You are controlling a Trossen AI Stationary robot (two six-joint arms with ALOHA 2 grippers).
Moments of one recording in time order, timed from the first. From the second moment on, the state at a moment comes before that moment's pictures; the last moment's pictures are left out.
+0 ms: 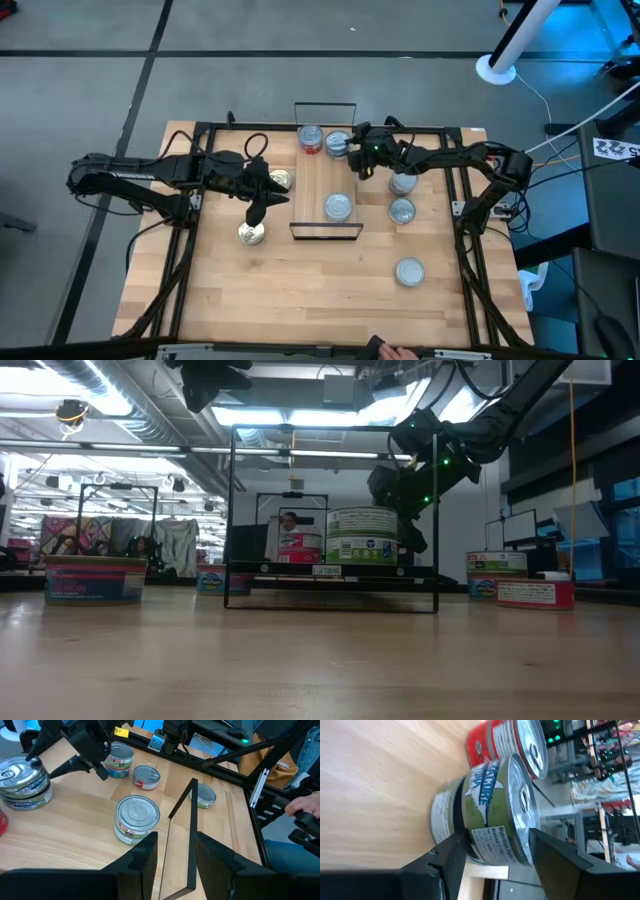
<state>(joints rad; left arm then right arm) 0.02 1.04 0.94 -0.39 -0.01 -0.34 -0.47 1.66 0.84 0.29 0.13 -1.05</state>
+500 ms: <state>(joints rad) 0.02 1.04 0.94 -0.39 -0.01 -0.34 -0.49 1.65 0.84 0.28 0.20 -1.04</state>
